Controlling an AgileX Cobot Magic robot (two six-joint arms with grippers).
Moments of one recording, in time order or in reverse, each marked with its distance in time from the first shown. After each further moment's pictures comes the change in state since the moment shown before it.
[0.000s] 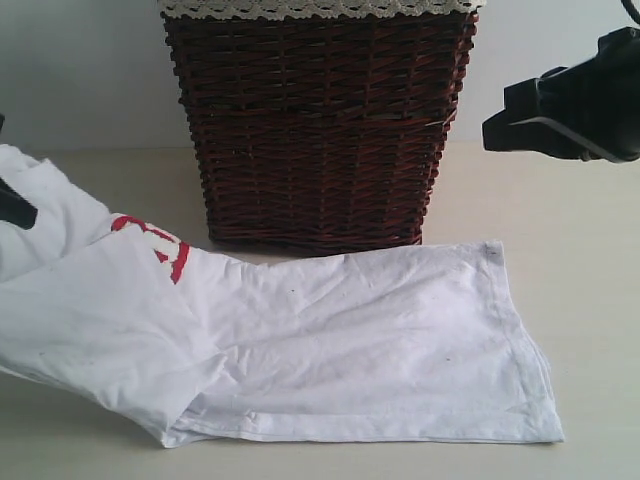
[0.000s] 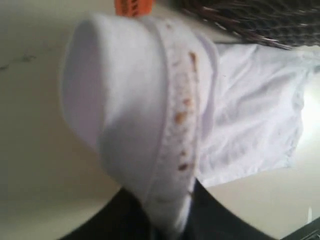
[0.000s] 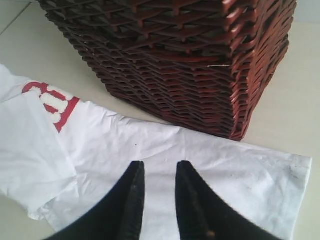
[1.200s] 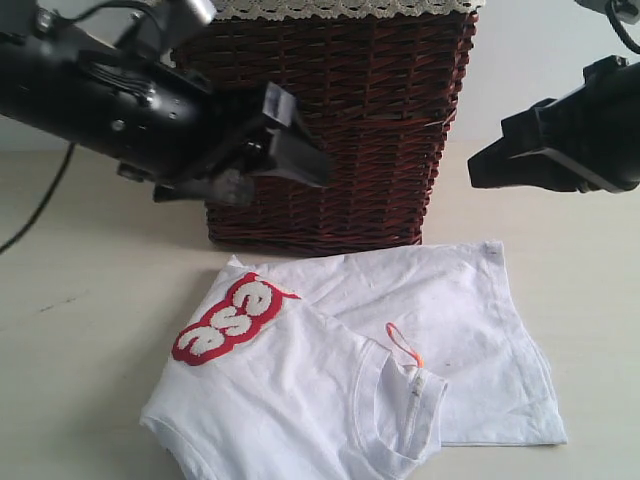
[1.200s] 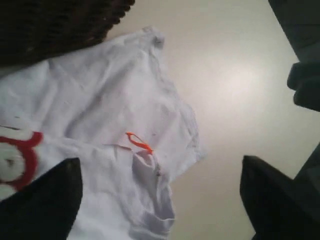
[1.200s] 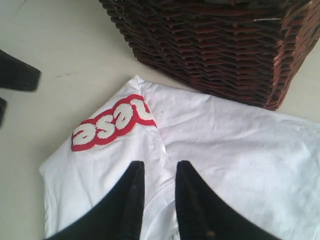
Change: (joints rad) left arm -0.710 -0.098 -0.008 -0.075 -0.430 -0.066; right arm 0.000 -0.001 0.012 0.022 0.132 -0.025
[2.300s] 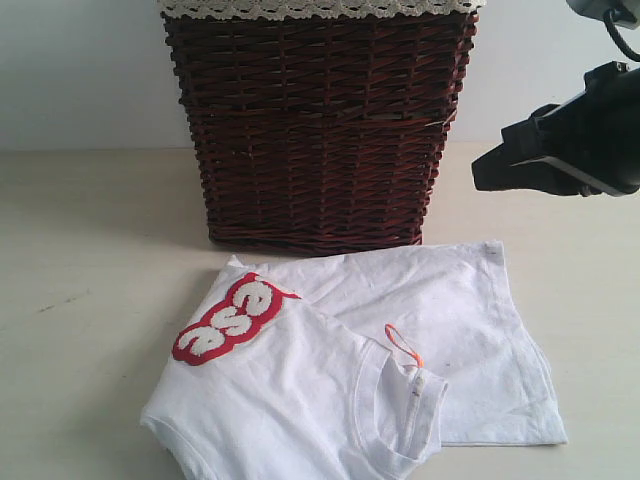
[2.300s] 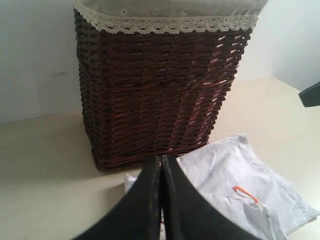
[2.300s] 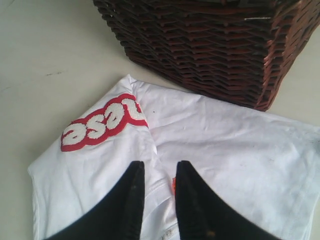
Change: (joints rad) left arm 0.088 -1.081 0.651 0.478 -0.331 -0.140; right arm 0.000 0.000 0.007 -0.018 -0.024 -0.009
